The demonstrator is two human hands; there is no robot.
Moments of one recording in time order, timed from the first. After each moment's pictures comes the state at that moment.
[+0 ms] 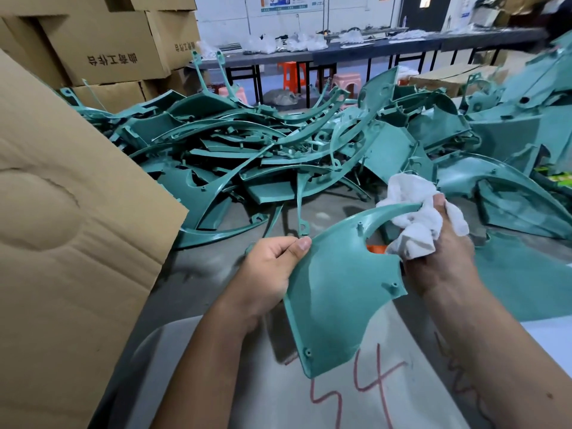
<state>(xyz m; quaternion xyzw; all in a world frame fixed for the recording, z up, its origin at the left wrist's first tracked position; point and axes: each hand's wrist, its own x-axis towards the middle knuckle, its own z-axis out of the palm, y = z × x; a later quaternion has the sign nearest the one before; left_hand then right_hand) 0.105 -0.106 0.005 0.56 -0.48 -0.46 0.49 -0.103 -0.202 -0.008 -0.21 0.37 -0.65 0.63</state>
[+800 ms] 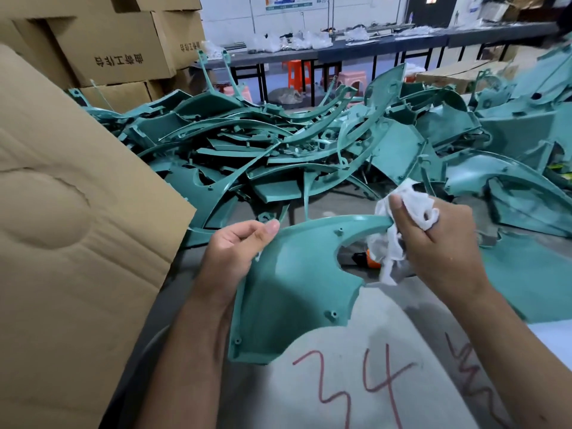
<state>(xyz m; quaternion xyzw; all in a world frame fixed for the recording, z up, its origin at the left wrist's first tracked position) 0.144 -0.097 0.018 0.52 -0.43 -0.44 0.59 -0.108 -0.195 -0.001 -0.74 0.40 -0.53 0.12</state>
